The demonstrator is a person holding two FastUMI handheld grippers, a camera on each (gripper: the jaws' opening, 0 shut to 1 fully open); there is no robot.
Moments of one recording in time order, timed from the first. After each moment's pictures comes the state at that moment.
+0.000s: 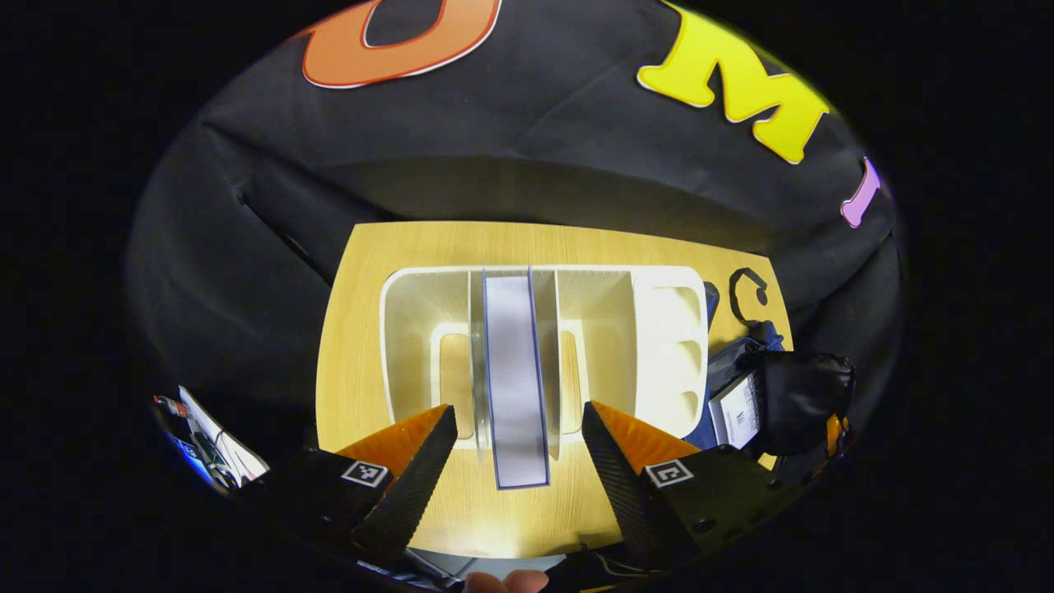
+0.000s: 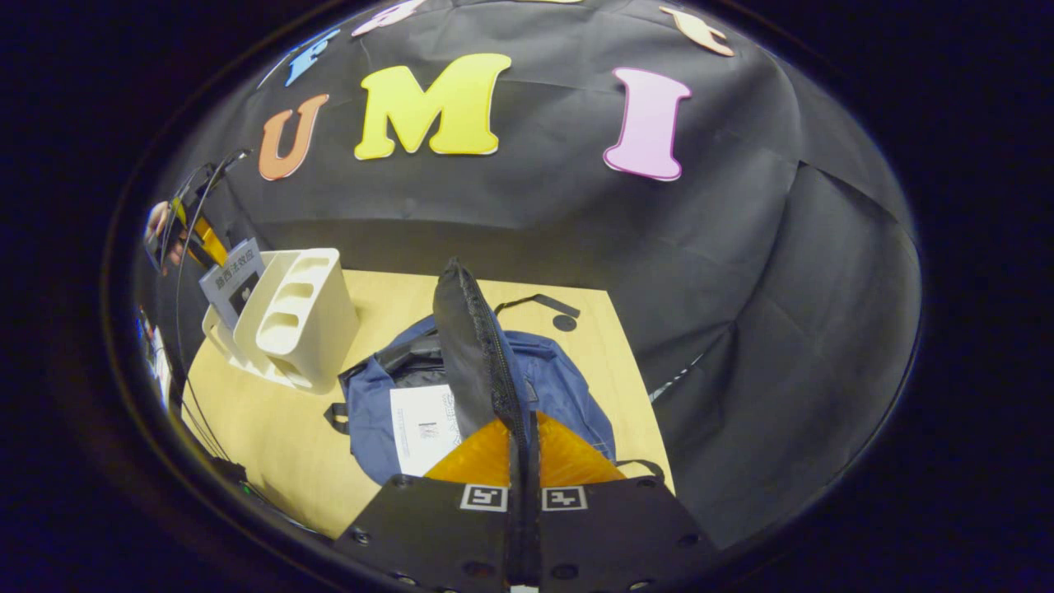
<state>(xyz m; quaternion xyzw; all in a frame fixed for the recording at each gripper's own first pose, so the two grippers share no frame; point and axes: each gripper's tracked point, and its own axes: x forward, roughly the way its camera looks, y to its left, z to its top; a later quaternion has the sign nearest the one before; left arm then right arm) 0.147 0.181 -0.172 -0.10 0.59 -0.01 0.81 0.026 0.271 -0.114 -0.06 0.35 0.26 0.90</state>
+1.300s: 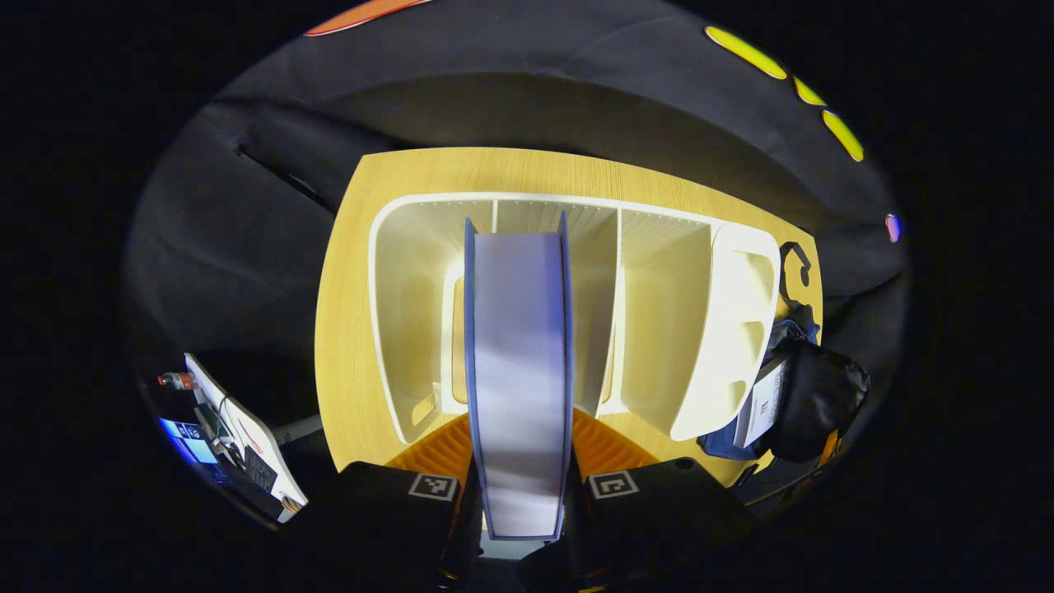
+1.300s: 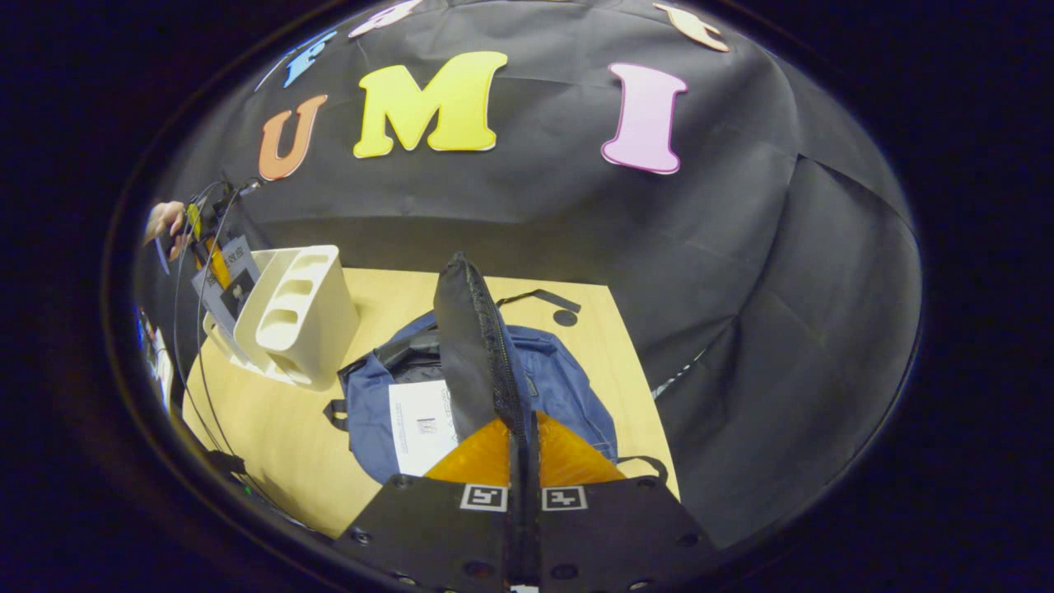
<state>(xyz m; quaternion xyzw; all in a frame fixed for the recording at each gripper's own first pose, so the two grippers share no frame) 0.130 0.194 -0.206 -0.10 0.67 0.03 0.73 0.025 0.268 -0.120 -0.06 0.35 0.27 0.89</state>
